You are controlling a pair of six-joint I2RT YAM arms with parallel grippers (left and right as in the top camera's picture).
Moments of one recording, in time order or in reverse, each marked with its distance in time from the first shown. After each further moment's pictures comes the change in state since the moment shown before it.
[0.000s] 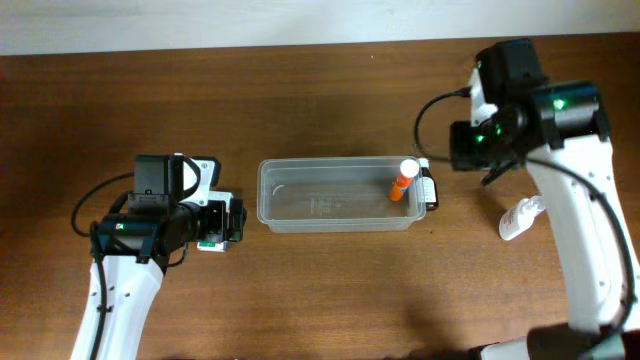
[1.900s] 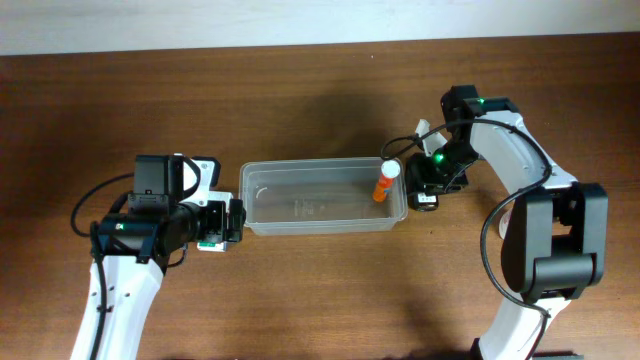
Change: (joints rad) left arm 0.000 0.000 0.000 -0.003 -0.005 0.000; right arm -0.063 0.364 -0.328 0.332 -0.420 -0.249
